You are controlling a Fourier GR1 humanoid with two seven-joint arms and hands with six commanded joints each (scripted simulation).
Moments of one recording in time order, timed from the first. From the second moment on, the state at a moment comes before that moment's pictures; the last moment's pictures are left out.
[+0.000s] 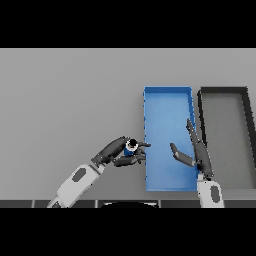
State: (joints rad) left arm -0.28 0.16 -0.62 -1.60 0.14 -0.13 -0.05; right arm 0.13 -0.17 0.06 -1.70 0.12 0.10 -0.13
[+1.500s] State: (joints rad) left arm -0.30 0.15 -0.60 -1.58 0.11 -0.17 -0.02; right arm -0.17 -0.39 0.21 -2.03 -0.37 0.47 0.23
